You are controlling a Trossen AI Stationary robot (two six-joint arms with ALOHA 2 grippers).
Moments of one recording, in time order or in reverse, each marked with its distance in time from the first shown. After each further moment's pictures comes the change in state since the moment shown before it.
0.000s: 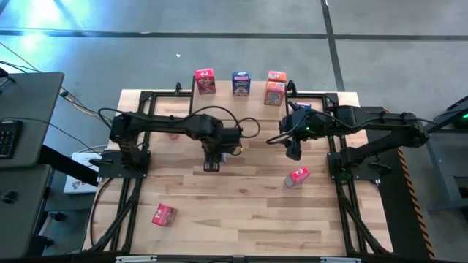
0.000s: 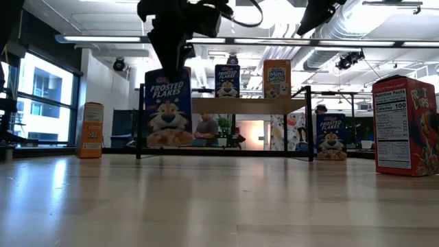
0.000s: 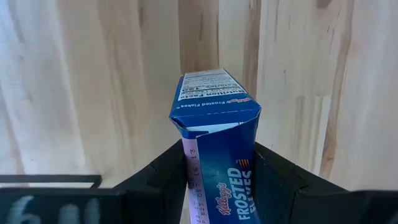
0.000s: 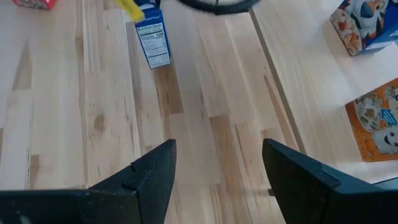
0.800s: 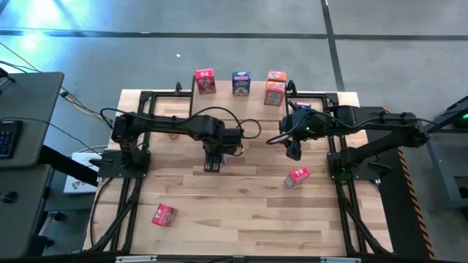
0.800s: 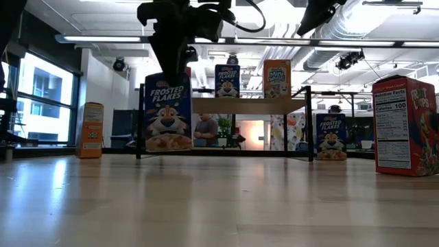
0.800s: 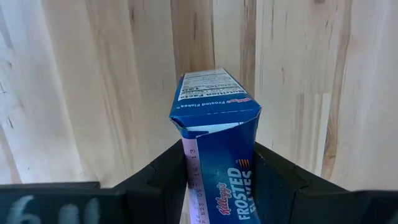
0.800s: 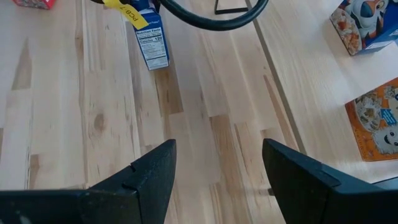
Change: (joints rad) left arm 0.000 0.017 0.000 0.009 0.011 0.034; right arm 0.000 0.000 0.000 -0.002 0.000 0.000
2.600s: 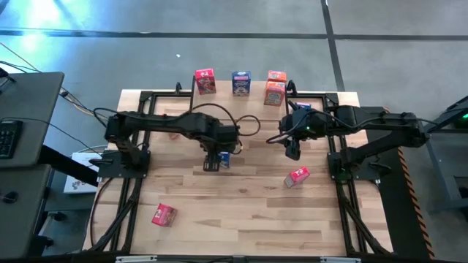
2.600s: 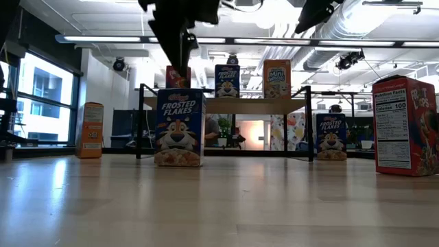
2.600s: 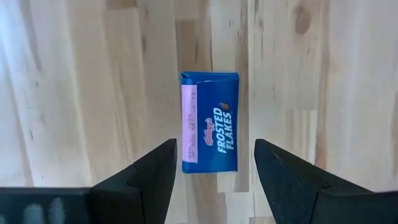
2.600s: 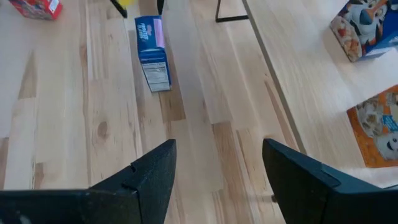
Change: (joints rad) left arm -0.011 -0.072 0.000 0.039 -0.008 -0.012; right arm 0.000 0.000 0.000 0.027 -0.004 0.008
